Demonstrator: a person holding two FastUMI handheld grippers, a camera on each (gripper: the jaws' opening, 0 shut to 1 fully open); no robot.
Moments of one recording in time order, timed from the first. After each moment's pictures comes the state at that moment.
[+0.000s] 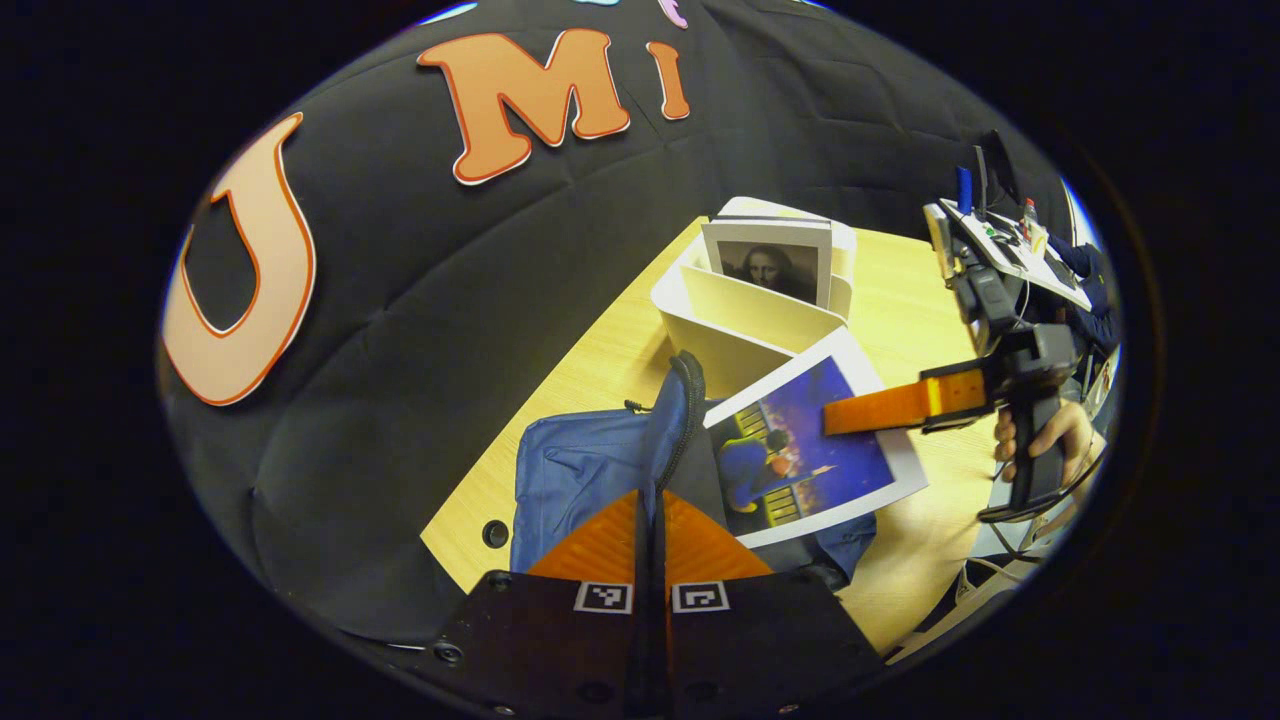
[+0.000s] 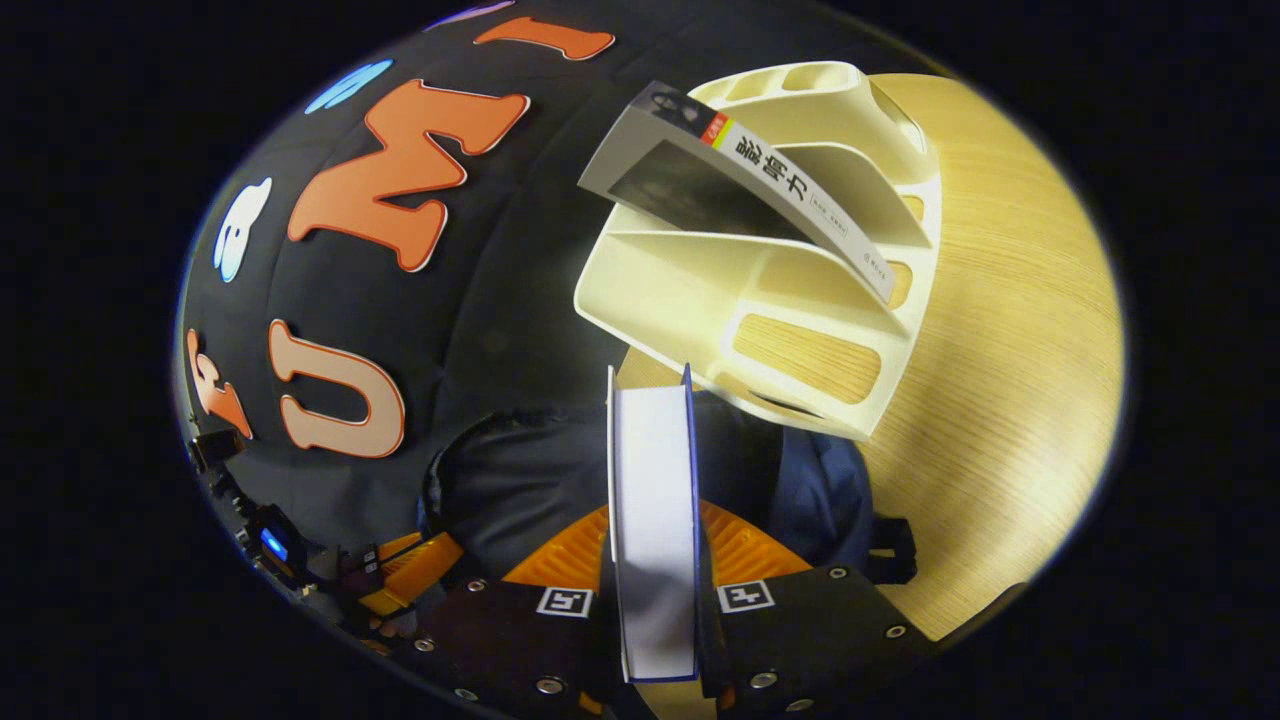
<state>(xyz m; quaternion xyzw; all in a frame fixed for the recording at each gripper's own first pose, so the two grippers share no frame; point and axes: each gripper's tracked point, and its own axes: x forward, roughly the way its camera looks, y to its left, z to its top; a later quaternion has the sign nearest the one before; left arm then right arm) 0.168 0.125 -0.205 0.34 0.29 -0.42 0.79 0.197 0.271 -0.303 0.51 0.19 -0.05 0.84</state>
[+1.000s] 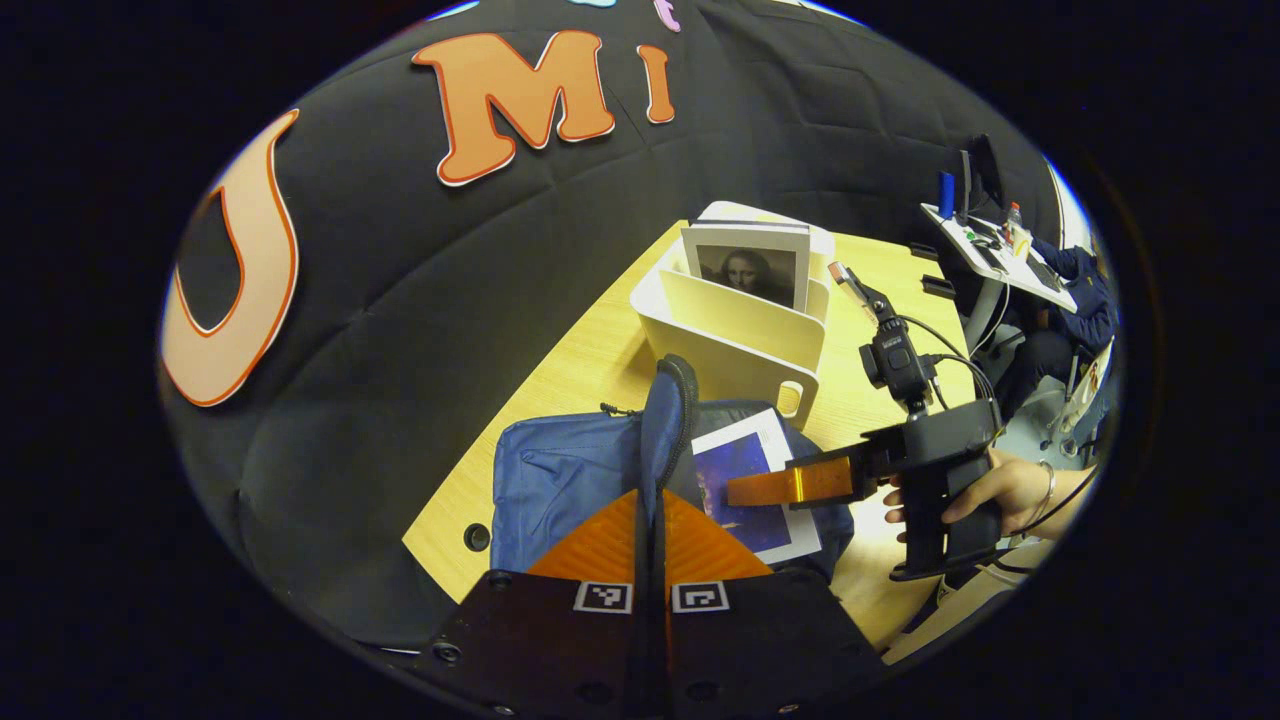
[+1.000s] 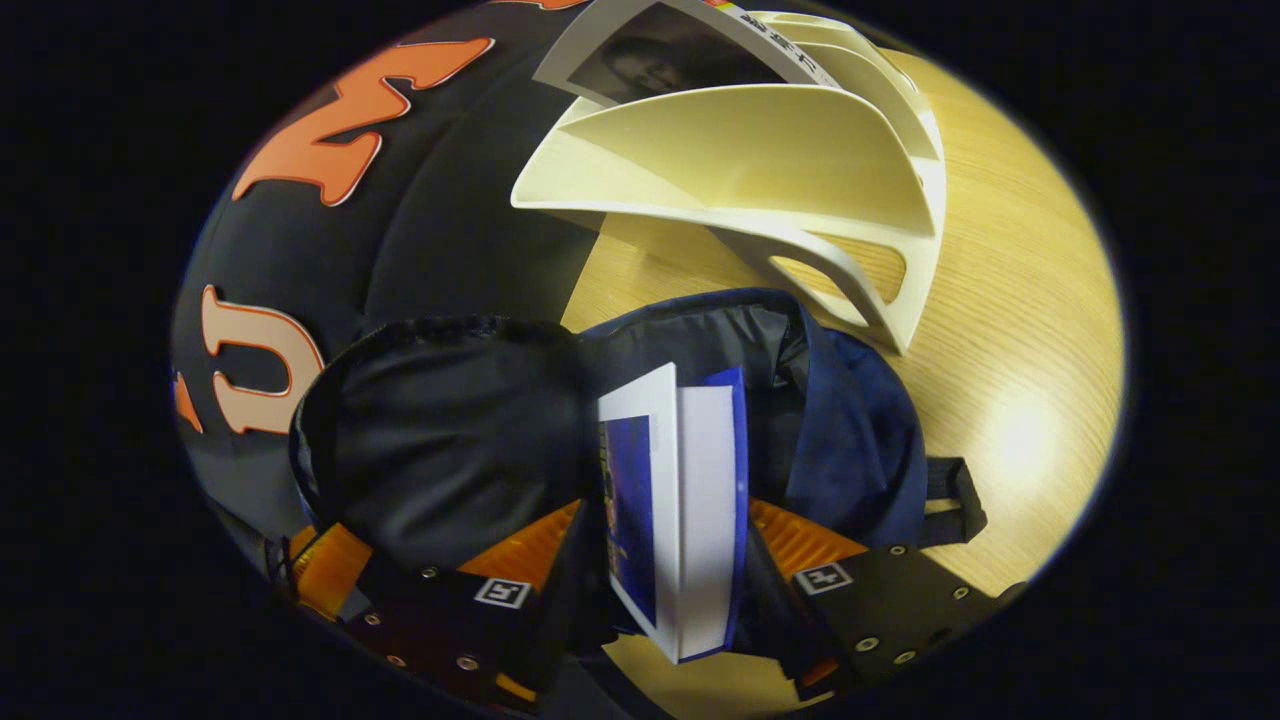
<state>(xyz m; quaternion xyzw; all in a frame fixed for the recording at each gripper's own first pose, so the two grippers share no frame) 0.162 0.120 -0.209 0.32 0.30 -0.45 0.78 0.223 0.320 -0.351 0.52 0.29 -0.10 0.80</state>
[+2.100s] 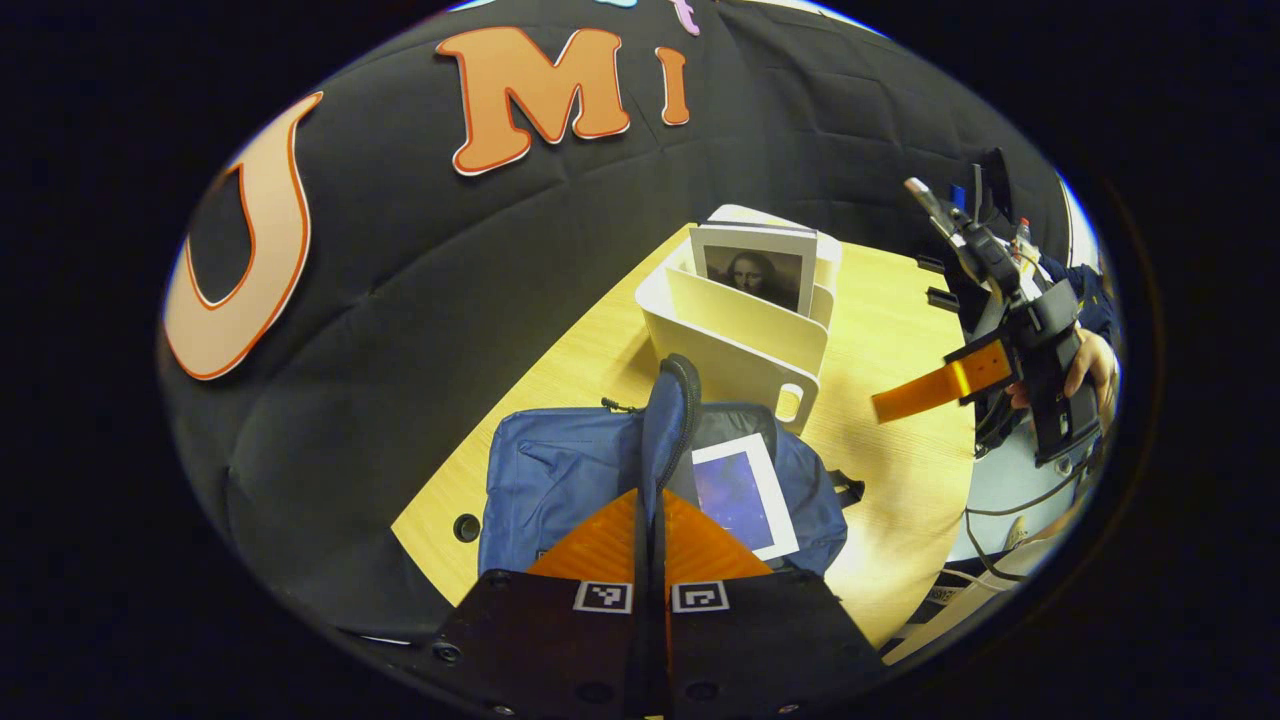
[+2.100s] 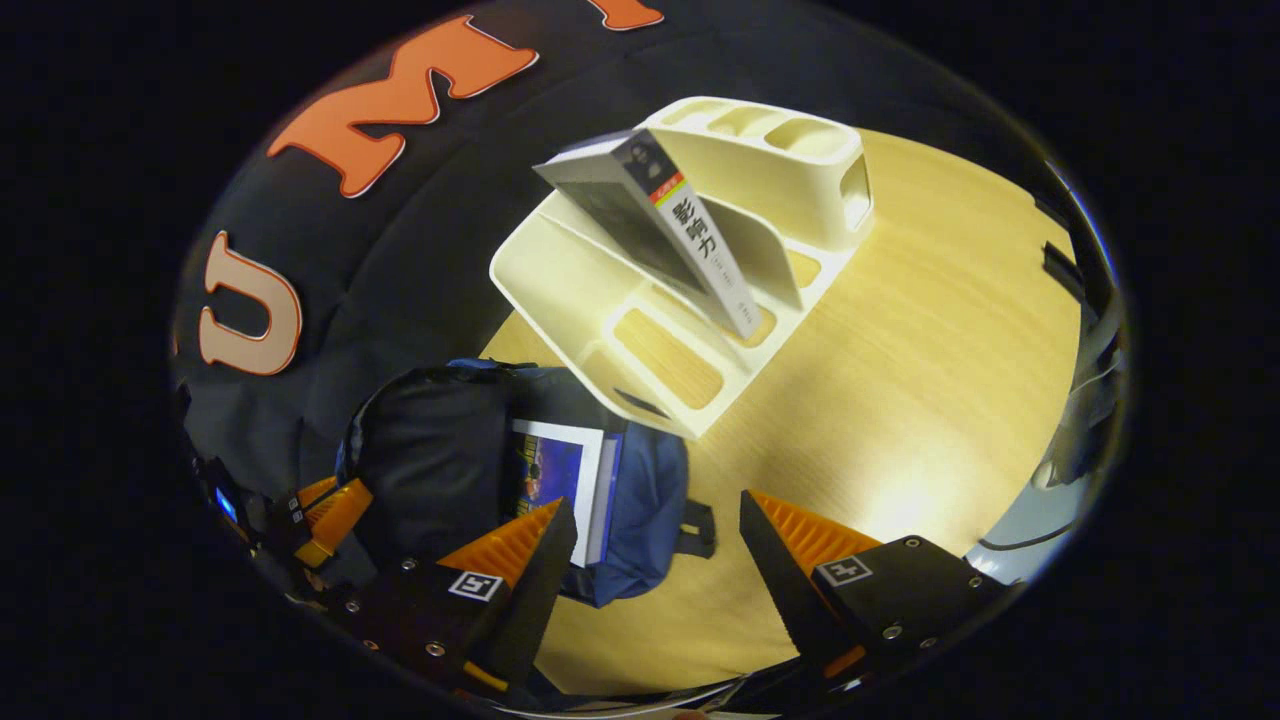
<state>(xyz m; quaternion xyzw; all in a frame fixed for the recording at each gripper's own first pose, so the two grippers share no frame) 0.157 0.125 -0.215 0.30 0.31 -0.44 0.79 0.089 0.188 -0.292 0.33 0.35 -0.16 0.86</state>
